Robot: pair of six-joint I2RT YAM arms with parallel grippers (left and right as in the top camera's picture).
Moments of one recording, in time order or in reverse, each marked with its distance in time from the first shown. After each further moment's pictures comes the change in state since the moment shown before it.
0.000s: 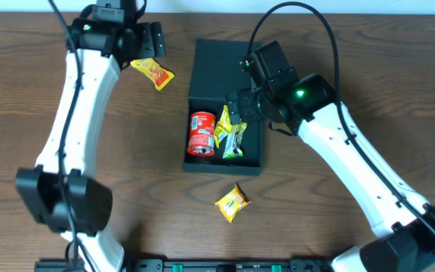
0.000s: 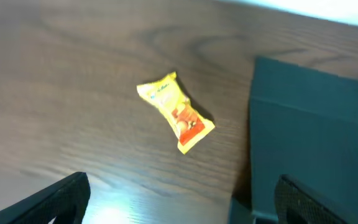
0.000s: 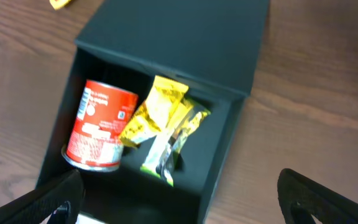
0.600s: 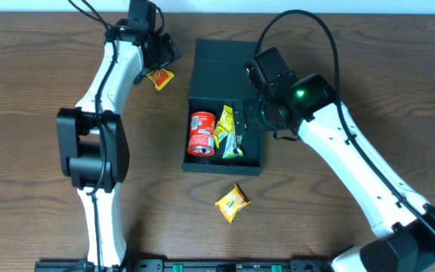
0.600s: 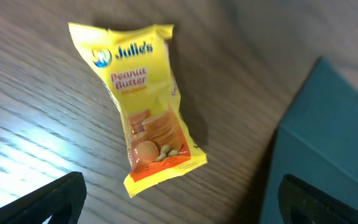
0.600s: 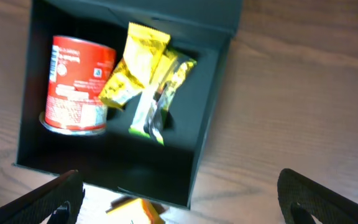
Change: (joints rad) left arm 0.001 0.340 0.000 0.174 0.109 -0.356; right arm 0.000 0.000 0.000 -0.153 0.001 0.082
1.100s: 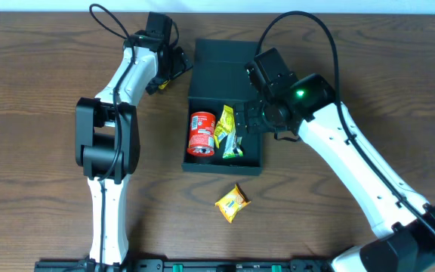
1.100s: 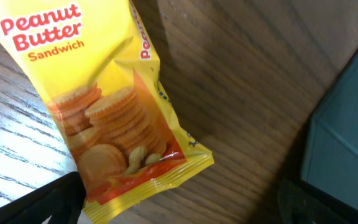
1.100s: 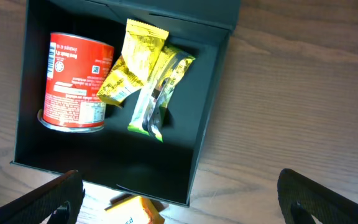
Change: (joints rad) left arm -0.044 0.100 0.000 0.046 0.014 -0.050; right arm 0.000 0.000 0.000 -0.008 0.000 0.002
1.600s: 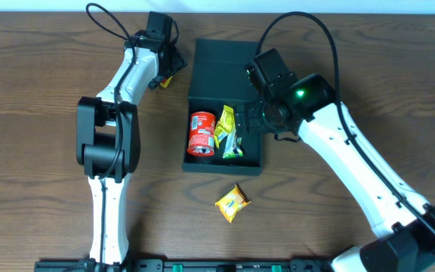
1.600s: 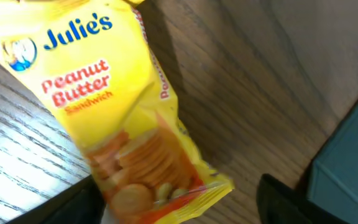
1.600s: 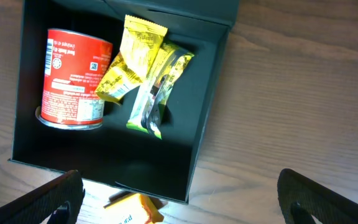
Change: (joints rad) left arm 0.001 0.014 0.000 0.061 -0.088 -0.072; right arm 0.000 0.000 0.000 -0.009 0.000 0.000
